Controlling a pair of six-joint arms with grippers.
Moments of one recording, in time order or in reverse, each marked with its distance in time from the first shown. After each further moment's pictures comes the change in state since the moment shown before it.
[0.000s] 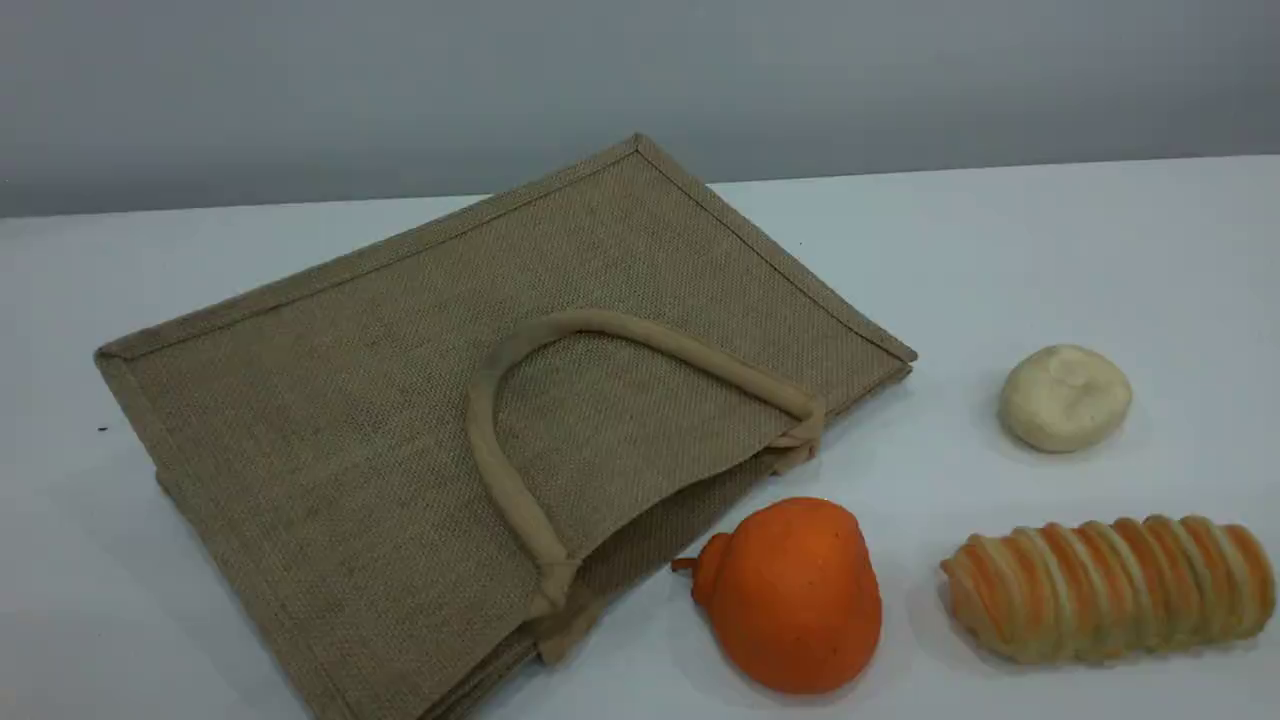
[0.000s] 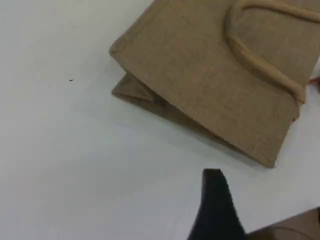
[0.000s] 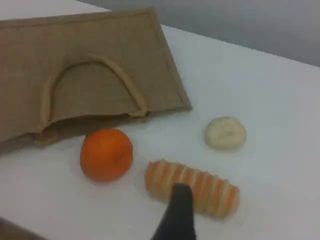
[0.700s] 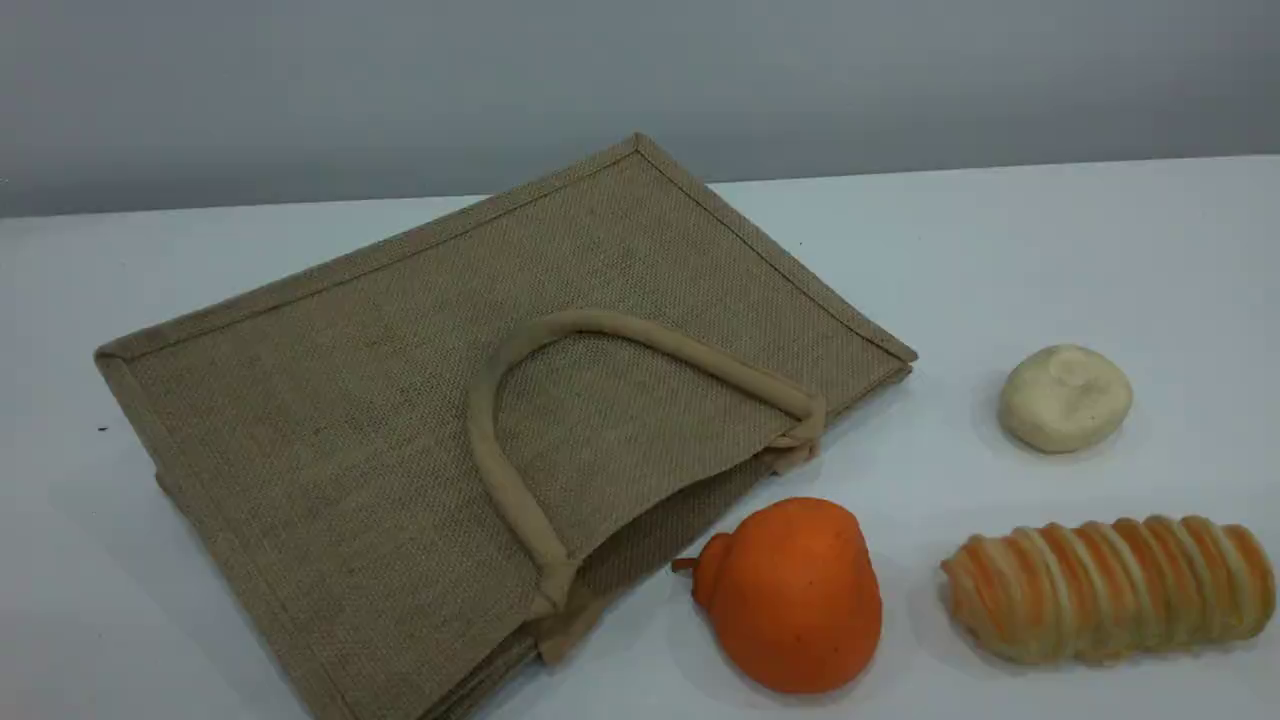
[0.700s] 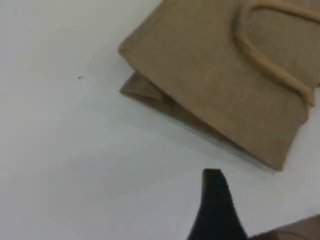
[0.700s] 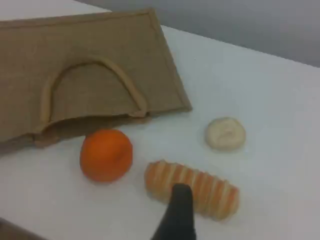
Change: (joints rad) left arm 0.050 0.000 0.000 0.000 0.000 0.002; right arm 0.000 0.000 0.000 0.000 -0.002 0.000
